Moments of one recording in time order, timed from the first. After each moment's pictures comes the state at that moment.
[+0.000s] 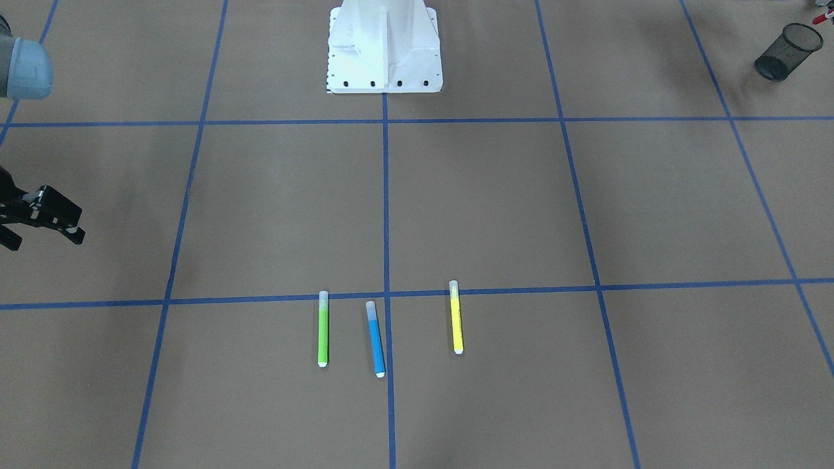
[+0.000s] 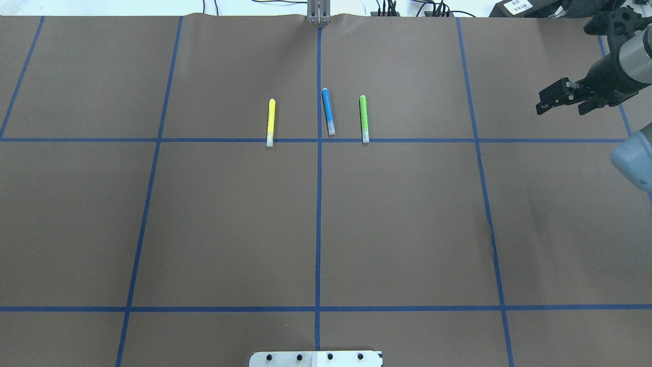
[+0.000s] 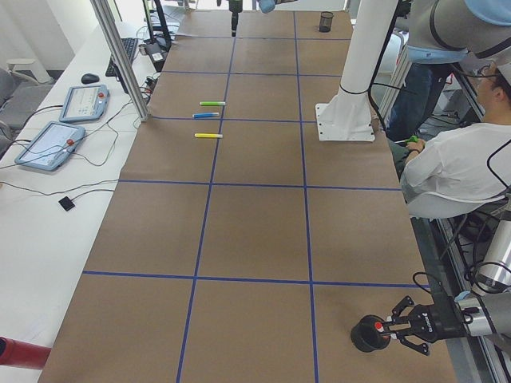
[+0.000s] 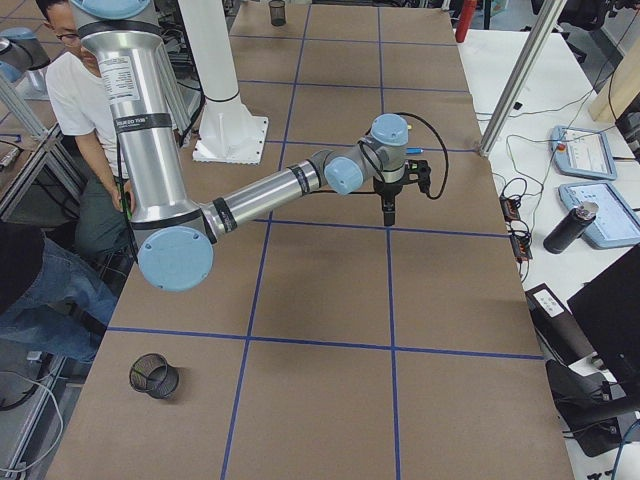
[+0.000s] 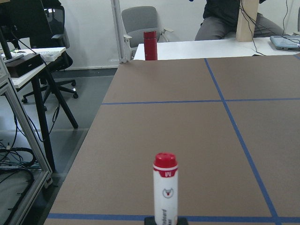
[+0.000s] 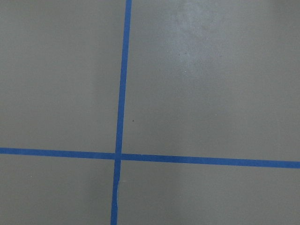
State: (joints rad) left arm -1.67 -0.80 -1.05 -3.94 -2.01 -0.63; right arm 1.13 -1.37 1.80 -1.40 2.23 0.68
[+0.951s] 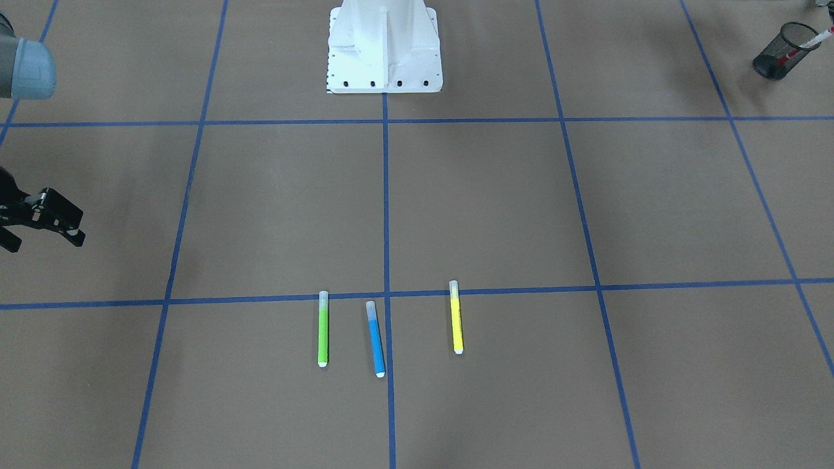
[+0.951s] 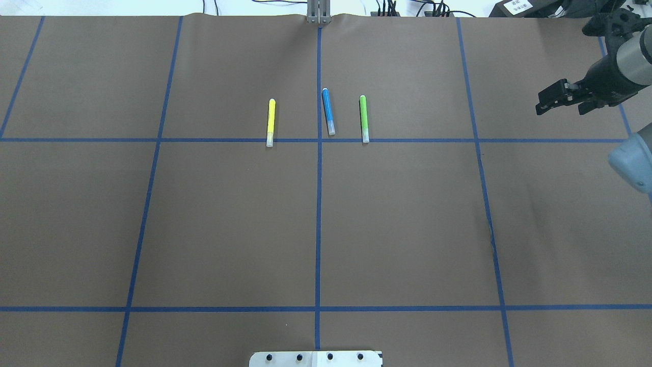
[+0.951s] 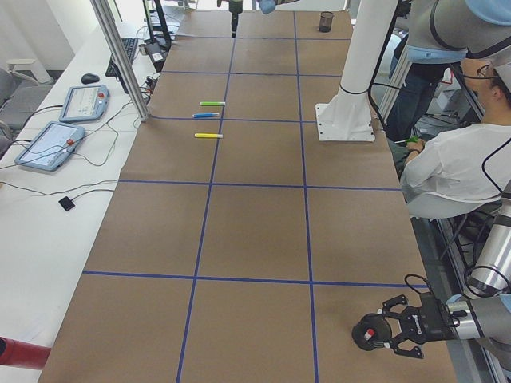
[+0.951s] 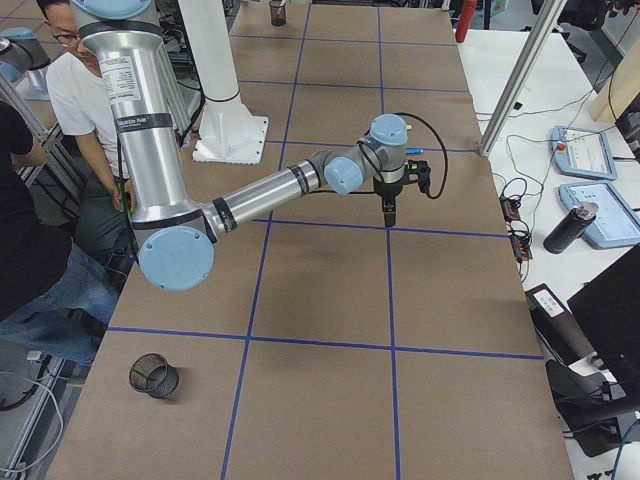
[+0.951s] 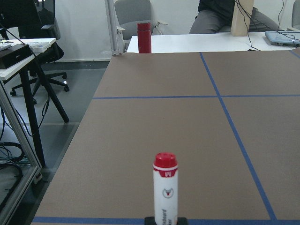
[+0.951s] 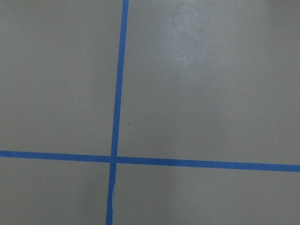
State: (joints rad) left arm -1.67 -0.84 -1.03 -3.93 -2.03 -0.63; right arm 1.13 -1.37 1.80 -1.40 2.21 0.68
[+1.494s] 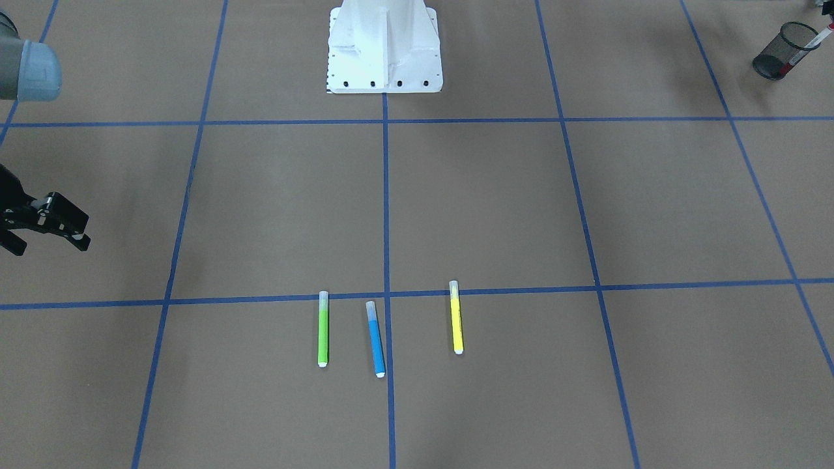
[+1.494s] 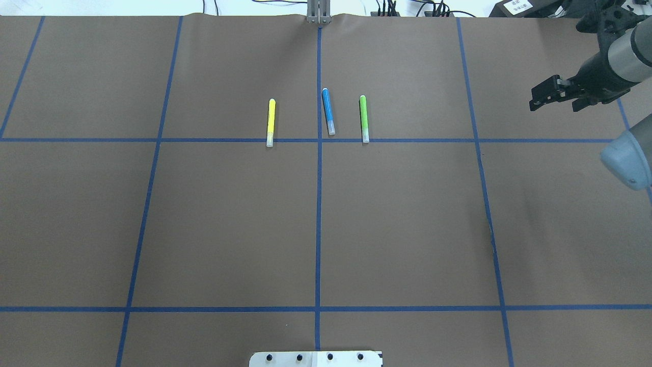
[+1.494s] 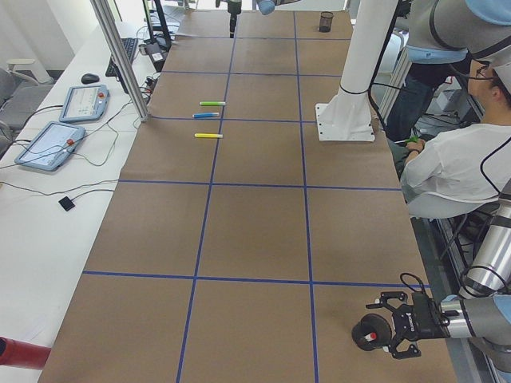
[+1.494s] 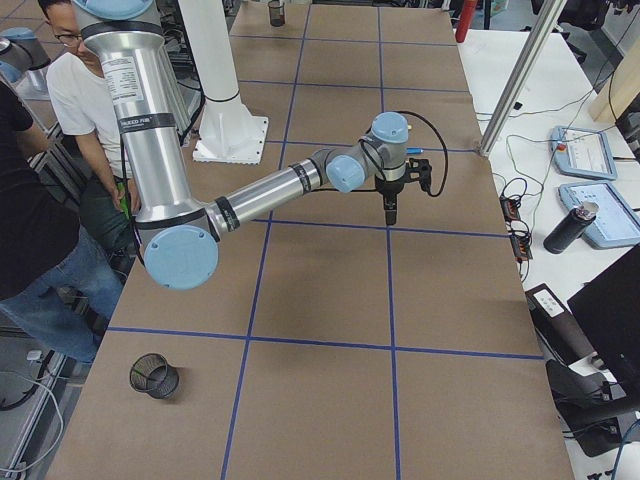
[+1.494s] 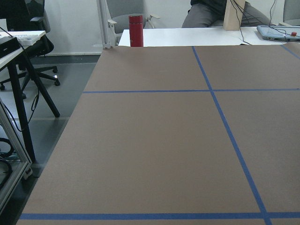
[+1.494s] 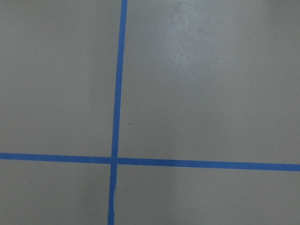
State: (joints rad) left arm -1.67 -0.88 -1.07 -3.84 -2.14 -0.63; right arm 1.10 -1.33 1.79 -1.40 2.17 0.75
